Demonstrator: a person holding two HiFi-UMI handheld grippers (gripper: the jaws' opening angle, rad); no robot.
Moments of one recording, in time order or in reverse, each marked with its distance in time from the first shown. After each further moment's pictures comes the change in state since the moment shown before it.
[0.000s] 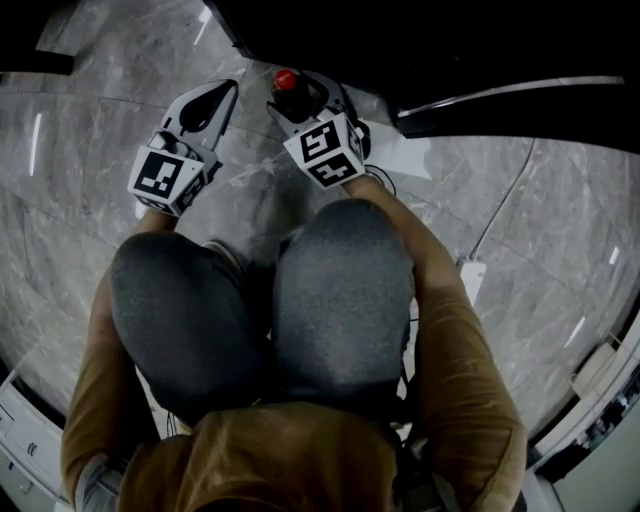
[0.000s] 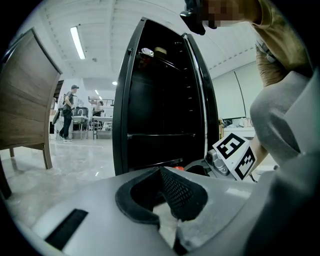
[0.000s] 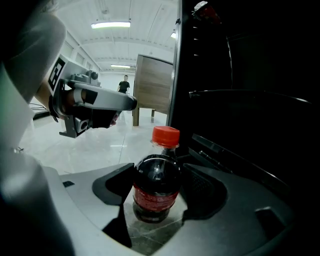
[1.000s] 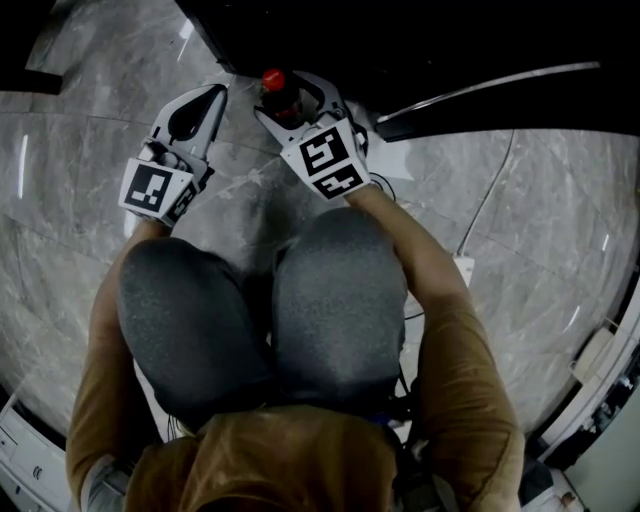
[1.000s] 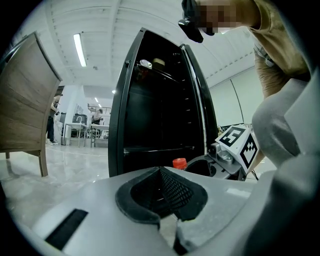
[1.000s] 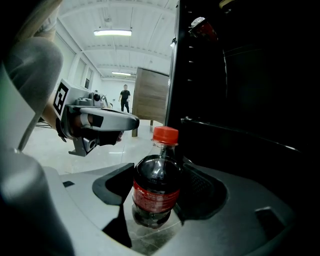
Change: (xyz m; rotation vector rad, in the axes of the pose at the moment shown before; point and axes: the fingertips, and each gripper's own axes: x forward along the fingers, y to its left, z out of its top) left arm -0.001 -0.004 0.044 0.017 -0.136 -0.022; right arm -0.043 -0.013 0.059 -0.002 -0.090 -0.007
